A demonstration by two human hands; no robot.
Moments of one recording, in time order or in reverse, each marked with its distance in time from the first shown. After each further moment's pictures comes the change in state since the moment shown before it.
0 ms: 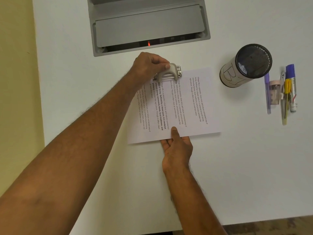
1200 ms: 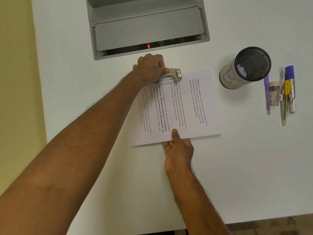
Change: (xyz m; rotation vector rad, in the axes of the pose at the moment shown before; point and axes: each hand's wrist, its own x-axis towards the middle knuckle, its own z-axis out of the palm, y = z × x) left_hand 0.008 0.018 0.001 0.594 -0.029 0.006; right_hand -0.001 -0.004 0.000 -0.002 0.016 0.048
